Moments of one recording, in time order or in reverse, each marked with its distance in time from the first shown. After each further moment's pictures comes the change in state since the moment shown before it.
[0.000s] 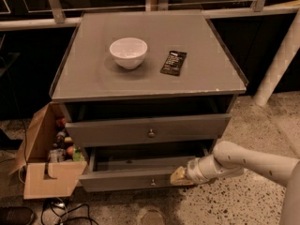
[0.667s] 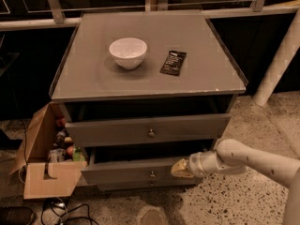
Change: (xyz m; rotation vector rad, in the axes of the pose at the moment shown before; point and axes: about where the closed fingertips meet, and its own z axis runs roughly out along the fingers) arm -0.033 0.006 -0.007 -0.063 -0.082 0.069
